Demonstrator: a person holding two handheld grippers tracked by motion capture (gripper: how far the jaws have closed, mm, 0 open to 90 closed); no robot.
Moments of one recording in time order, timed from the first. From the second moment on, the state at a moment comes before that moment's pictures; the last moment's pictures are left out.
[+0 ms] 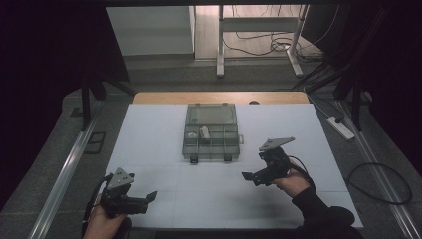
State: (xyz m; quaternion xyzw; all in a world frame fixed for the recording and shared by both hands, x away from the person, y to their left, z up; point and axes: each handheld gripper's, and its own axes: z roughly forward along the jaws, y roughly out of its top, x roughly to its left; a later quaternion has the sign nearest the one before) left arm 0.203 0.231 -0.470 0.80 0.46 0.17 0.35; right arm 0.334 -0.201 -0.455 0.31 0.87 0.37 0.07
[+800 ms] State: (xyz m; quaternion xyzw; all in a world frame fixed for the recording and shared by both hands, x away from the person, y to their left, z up) left arm 0.203 0.231 -0.470 0.80 0.46 0.17 0.35; right arm 0.313 -0.253 -0.454 0.36 0.86 0.36 0.09
